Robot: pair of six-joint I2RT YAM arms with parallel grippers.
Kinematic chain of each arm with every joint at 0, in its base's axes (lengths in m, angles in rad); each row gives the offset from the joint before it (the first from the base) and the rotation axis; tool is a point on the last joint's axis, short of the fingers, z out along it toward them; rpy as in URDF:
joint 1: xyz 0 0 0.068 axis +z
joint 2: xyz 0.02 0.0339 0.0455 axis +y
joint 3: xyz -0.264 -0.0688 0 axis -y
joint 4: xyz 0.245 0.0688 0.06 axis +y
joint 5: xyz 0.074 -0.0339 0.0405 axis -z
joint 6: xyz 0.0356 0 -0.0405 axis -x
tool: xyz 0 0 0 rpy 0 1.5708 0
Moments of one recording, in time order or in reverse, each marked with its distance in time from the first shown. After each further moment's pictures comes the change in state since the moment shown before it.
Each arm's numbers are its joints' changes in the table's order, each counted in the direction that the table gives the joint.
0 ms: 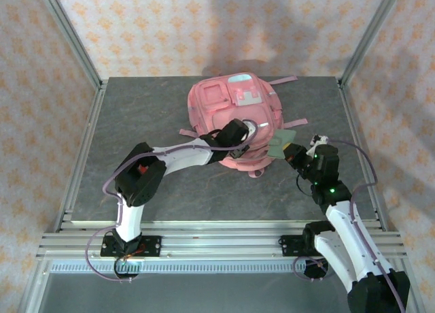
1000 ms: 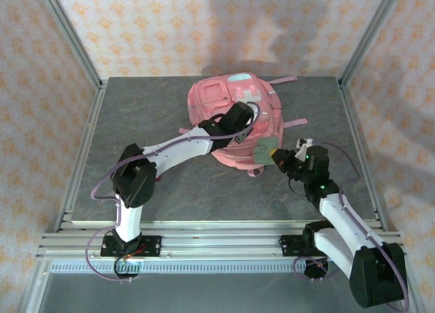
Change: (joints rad) left arm 0.002 -0.040 0.250 0.187 -0.045 0.015; right arm 0.047 0.188 -0.107 -0.293 -0.220 -0.095
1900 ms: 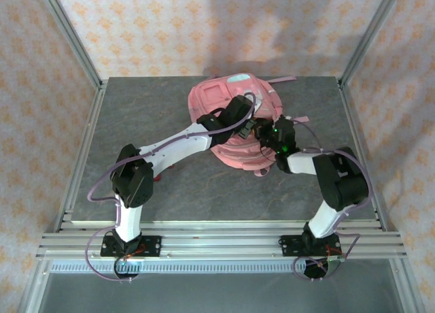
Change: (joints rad) left arm 0.003 -0.004 0.068 0.043 0.106 0.174; right arm 0.154 0.821 0.344 -0.630 0.296 -0.421
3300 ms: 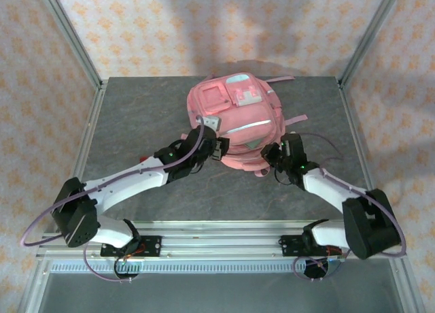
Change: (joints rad) left arm -0.023 -0.551 -0.692 -0.229 -0.045 0.422; right arm 0.005 -0.422 -0.158 0.678 0.029 0.441
